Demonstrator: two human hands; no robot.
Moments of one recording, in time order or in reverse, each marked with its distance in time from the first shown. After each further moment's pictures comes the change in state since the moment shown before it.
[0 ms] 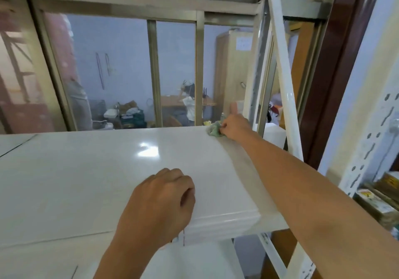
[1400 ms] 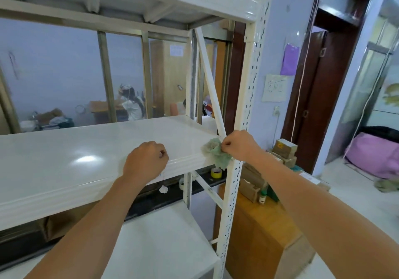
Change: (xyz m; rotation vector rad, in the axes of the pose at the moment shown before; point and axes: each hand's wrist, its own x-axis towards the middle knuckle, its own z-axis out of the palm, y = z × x) left_hand -0.021 0.006 -0.024 -0.225 -0.142 -0.033; right_hand -0.311 0.033 -0.108 -0.059 0.034 0.142
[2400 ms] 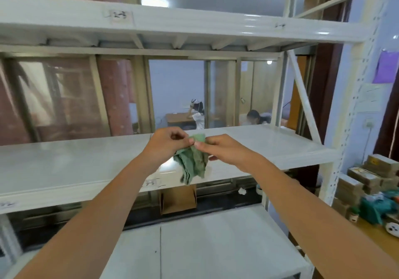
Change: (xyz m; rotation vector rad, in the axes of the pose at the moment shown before) left_hand -0.150 -0.152 -0.267 -0.682 0.051 -0.210; right_hand -0.111 -0.386 0.010 0.949 -0.400 -0.320
